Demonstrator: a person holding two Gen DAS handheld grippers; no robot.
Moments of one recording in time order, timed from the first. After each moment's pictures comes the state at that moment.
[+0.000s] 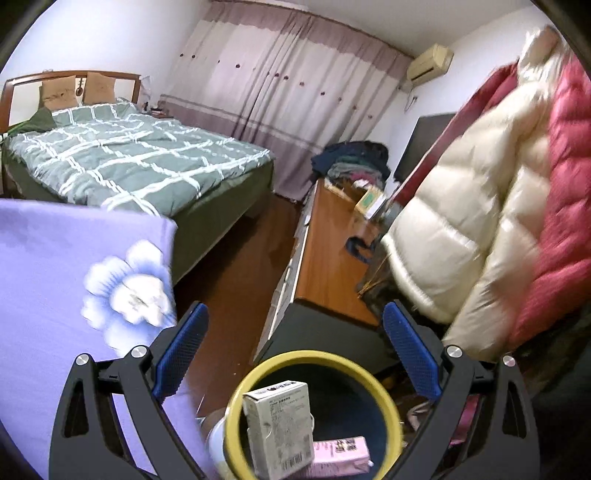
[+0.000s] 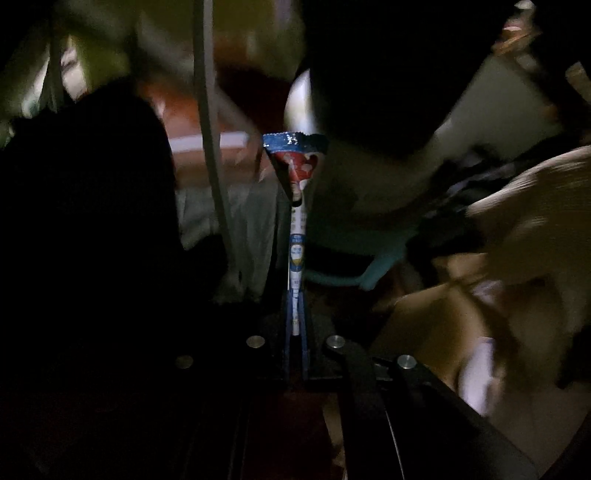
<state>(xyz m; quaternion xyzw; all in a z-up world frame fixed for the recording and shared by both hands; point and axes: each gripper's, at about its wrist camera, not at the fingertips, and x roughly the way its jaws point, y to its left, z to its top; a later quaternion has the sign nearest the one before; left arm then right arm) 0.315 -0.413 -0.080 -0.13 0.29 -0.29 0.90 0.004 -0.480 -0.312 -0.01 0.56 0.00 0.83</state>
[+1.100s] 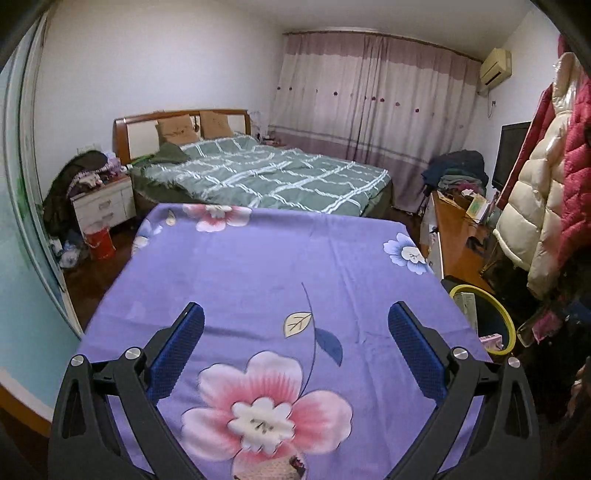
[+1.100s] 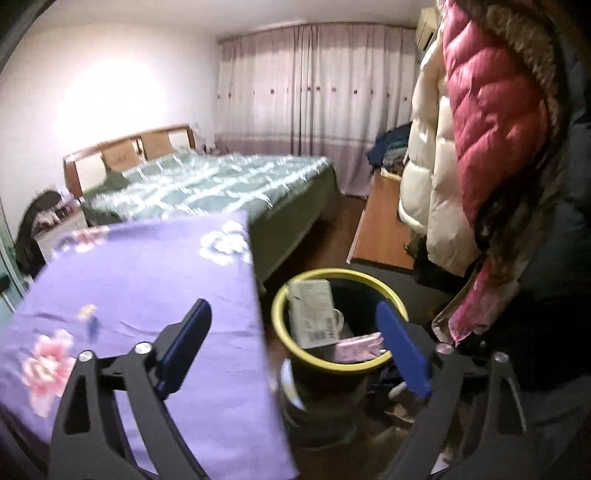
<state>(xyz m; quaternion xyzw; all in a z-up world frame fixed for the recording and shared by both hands) 0.109 -0.052 -0.042 -0.04 0.27 -0.07 0.96 0.030 -0.386 -0.017 0.02 0.25 -0.12 0.96</state>
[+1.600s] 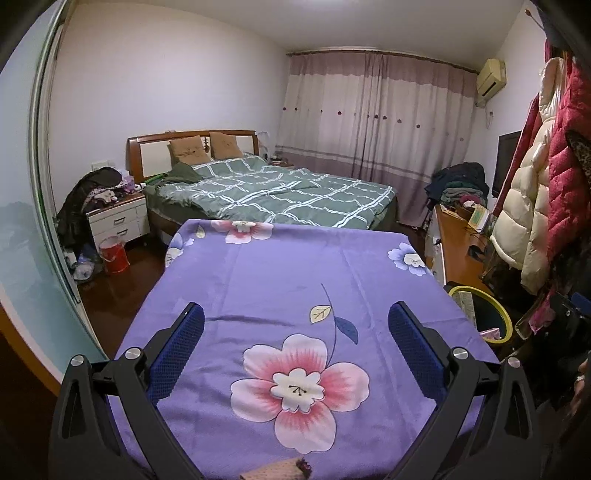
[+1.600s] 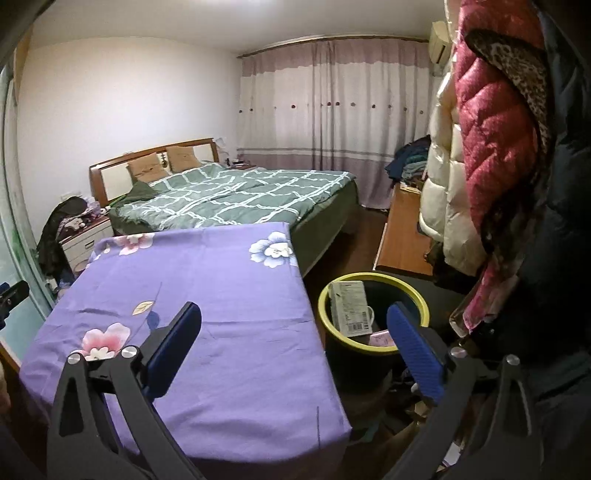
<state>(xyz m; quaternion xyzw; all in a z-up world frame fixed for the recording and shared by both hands) 0.035 -0.021 -0.019 -0.03 0.24 -0.05 0.97 -0.019 -0.331 0.000 0.02 0.24 -0.08 0.97</state>
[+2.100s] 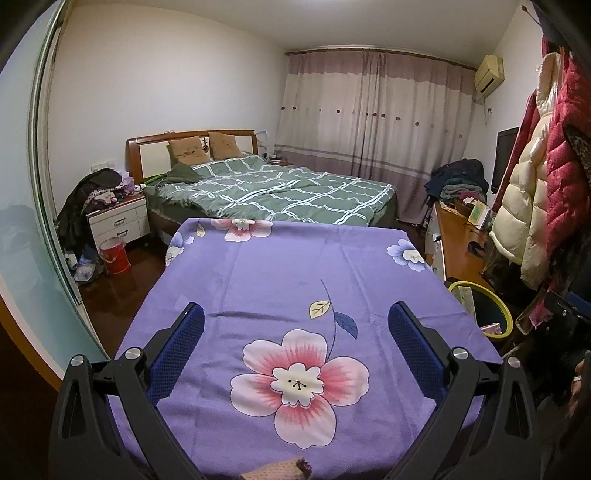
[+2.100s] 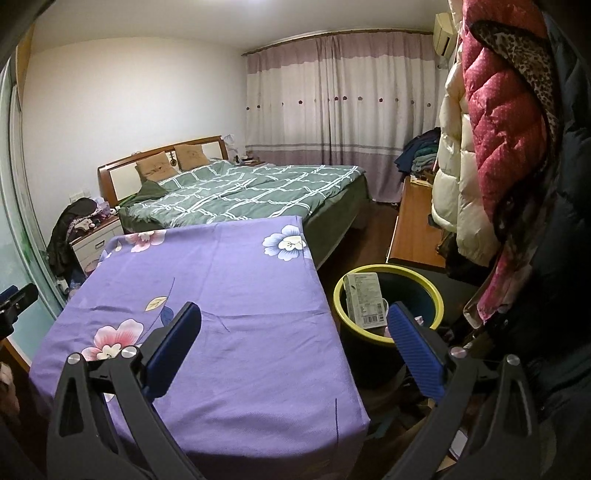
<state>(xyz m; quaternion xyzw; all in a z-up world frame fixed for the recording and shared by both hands) 0.034 -0.022 -0.019 -0.03 0.24 -0.05 0.97 -0.020 -0.330 -0.007 0.04 0.24 -0.07 0.97</state>
